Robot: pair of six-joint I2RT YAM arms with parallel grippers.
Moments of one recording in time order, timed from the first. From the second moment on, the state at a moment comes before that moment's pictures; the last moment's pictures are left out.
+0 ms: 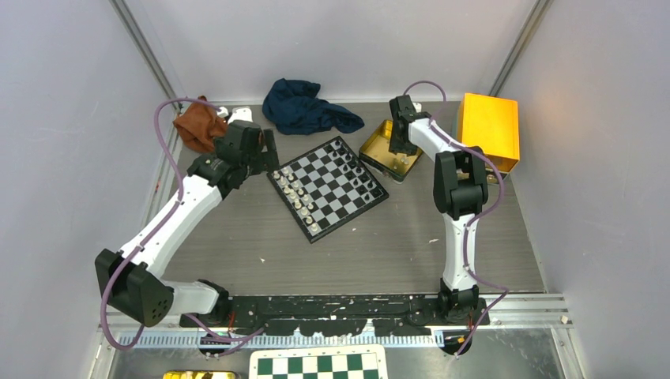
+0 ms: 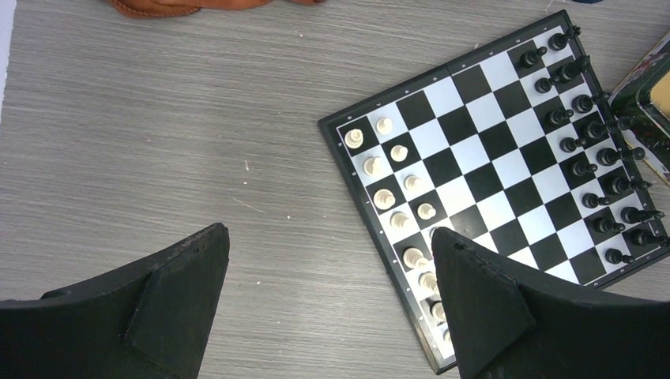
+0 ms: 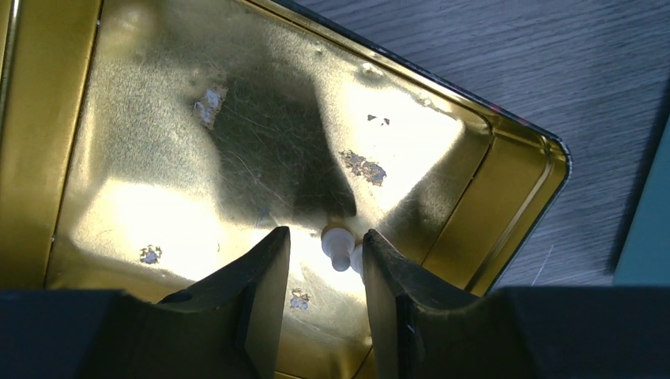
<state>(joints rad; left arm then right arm) -0.44 1.30 1.23 -0.64 -0.40 -0.43 0.21 2.20 1.76 -0.62 0.29 0.34</state>
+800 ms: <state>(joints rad) -0.44 1.31 1.24 -0.64 -0.40 -0.42 0.21 2.22 1.76 -0.62 0.28 0.35</state>
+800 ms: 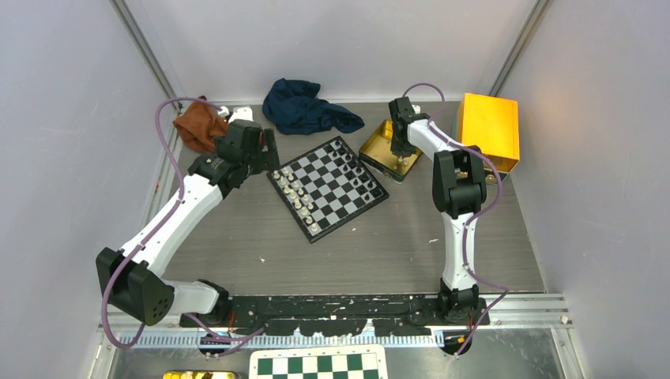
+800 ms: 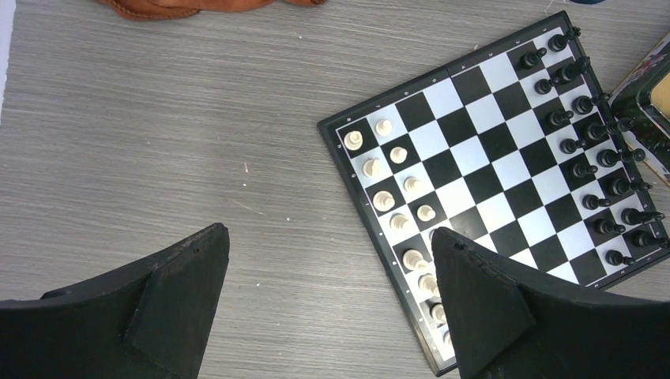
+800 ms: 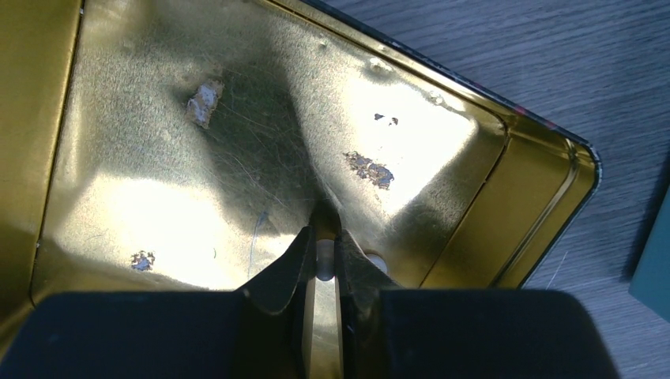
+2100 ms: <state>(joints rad) -0.44 1.15 1.19 -0.64 -0.43 -0.40 0.86 1.92 1.55 -0.63 0.31 0.35</state>
